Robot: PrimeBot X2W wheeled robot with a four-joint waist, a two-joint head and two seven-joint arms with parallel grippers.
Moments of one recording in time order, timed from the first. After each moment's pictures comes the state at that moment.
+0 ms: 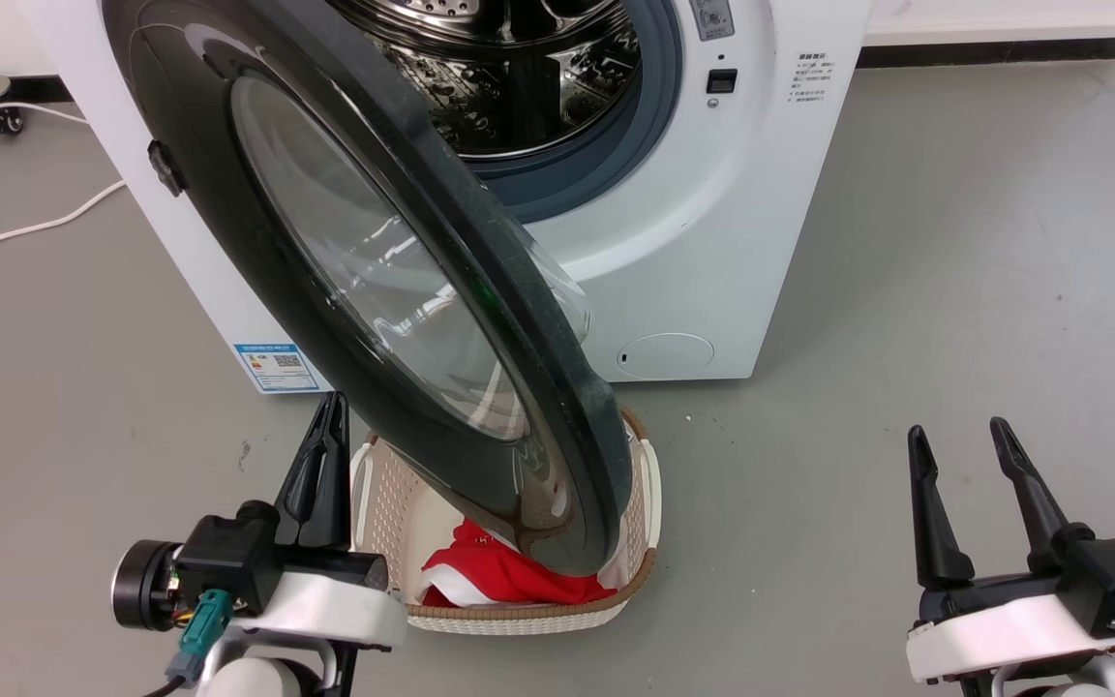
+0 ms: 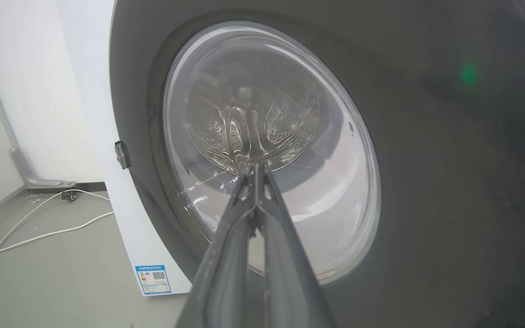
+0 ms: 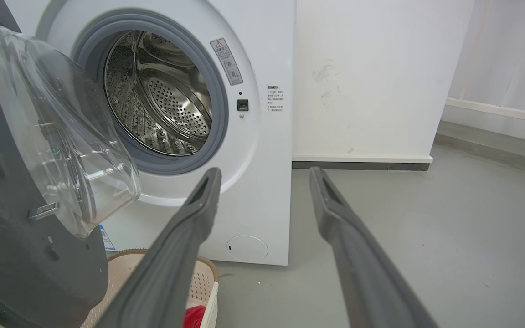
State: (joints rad) left arm -0.07 0.05 -0.05 0.04 -0.08 -0.07 -0.26; right arm 0.01 -0.05 -0.02 0.03 0.07 0.13 -0.26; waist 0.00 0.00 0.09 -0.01
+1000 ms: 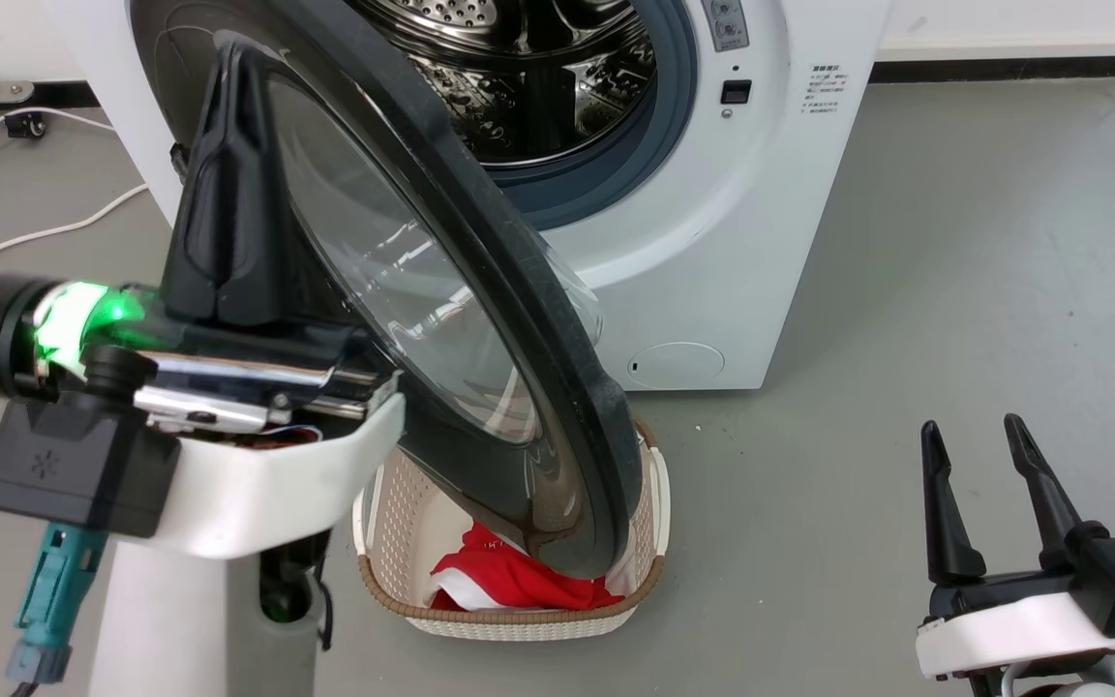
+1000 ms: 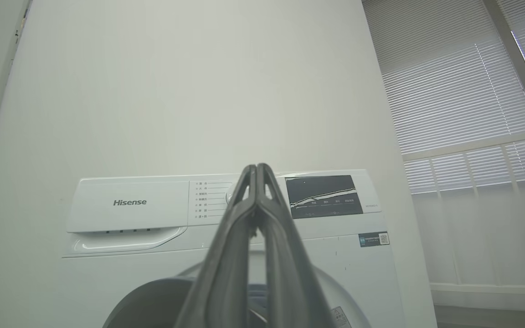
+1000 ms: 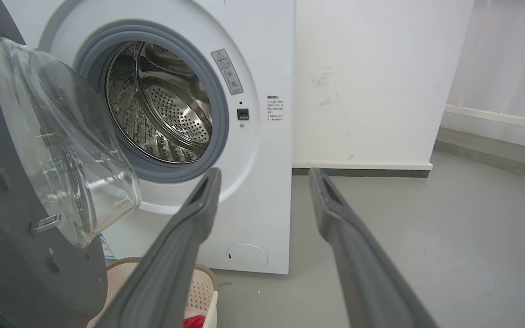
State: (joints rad) left arm -0.39 0.05 -0.09 -0.33 -0.07 -0.07 -0.26; right arm 0.01 -0.05 -0.04 0.03 0.07 0.13 -0.26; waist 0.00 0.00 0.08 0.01
